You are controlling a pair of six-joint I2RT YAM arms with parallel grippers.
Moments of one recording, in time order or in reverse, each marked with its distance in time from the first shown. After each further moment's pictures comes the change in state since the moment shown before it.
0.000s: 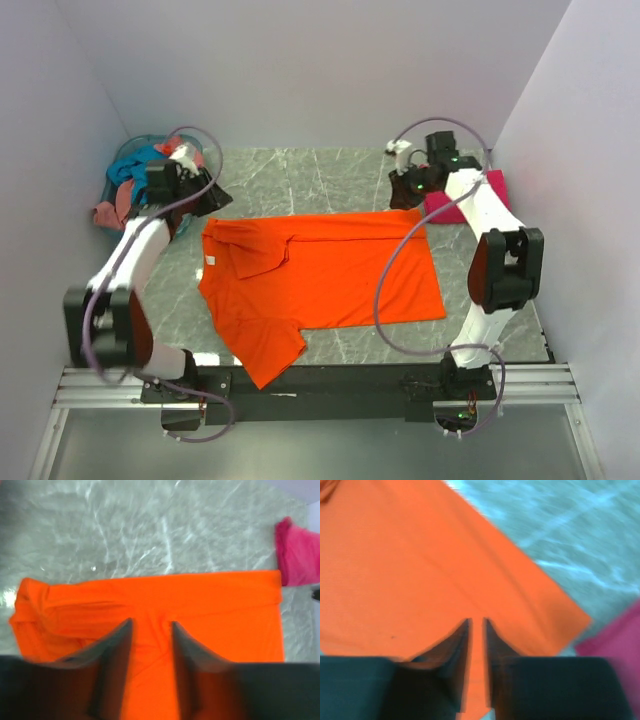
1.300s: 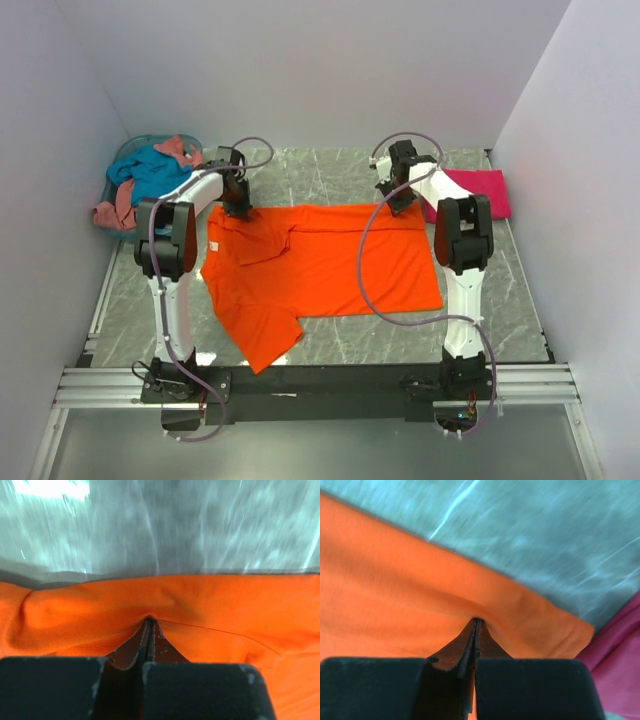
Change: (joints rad) left arm -0.174 0.806 0.608 -0.415 -0.299 0.135; right arm 0.118 0.411 0.239 -0.010 0.475 0.137
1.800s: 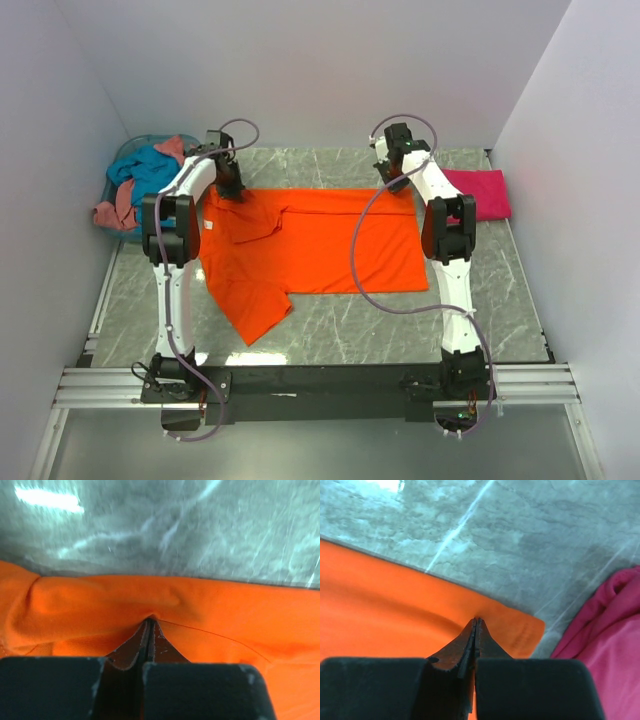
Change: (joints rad) left arm 0.074 0.217 0.359 -0.088 0.021 -0.045; right arm 0.001 0.259 0.470 -0.098 0.122 0.061
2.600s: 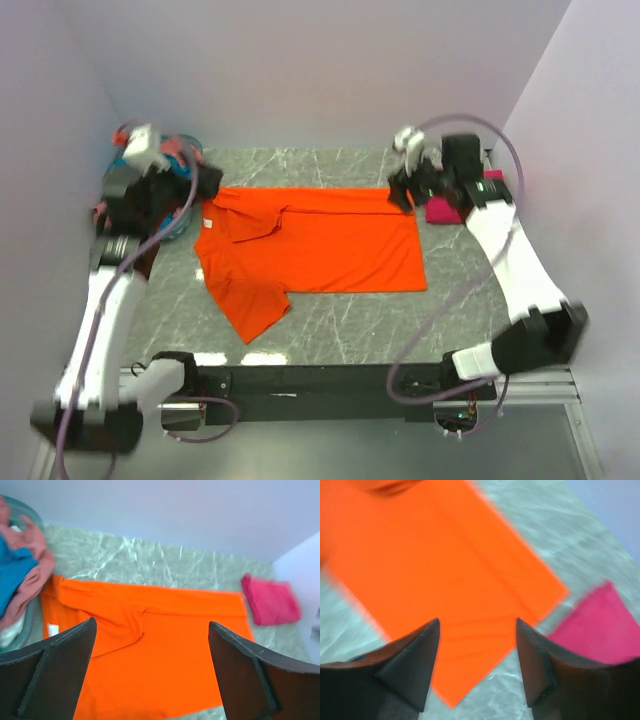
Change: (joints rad) left arm -0.008 -1.253 -0.774 0.364 0.061 -0.037; right arm 0.000 -1.029 -0.789 0.207 -0.439 -0.137
